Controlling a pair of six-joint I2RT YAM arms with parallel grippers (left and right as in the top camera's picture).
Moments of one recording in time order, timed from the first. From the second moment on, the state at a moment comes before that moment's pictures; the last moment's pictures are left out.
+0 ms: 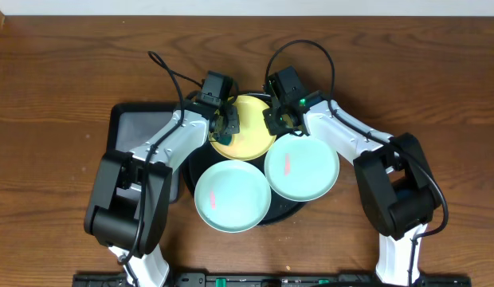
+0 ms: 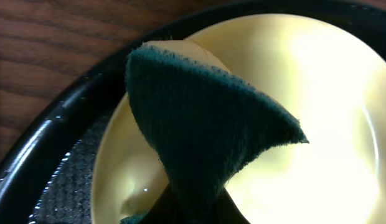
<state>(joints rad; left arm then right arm) -0.34 1.88 1.17 -0.44 0.00 -0.43 0.51 2.07 1.41 -0.48 -0.05 0.17</state>
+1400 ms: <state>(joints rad) -0.38 1.55 1.18 -0.56 0.08 -0.43 0.51 2.07 1.41 -0.48 -0.05 0.17</state>
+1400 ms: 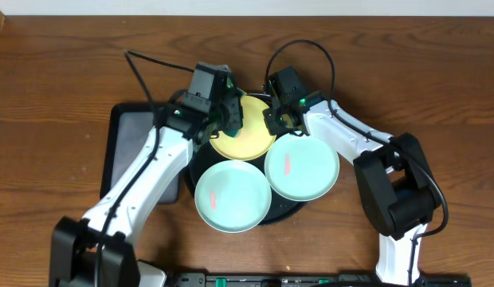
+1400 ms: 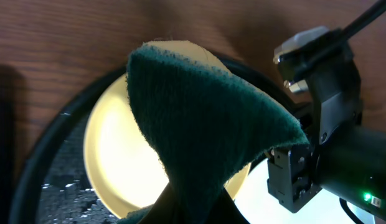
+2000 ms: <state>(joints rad) -0.38 1.70 1.18 -0.57 -0.03 -0.43 0.51 2.07 1.41 -0.48 -0.05 0.17</state>
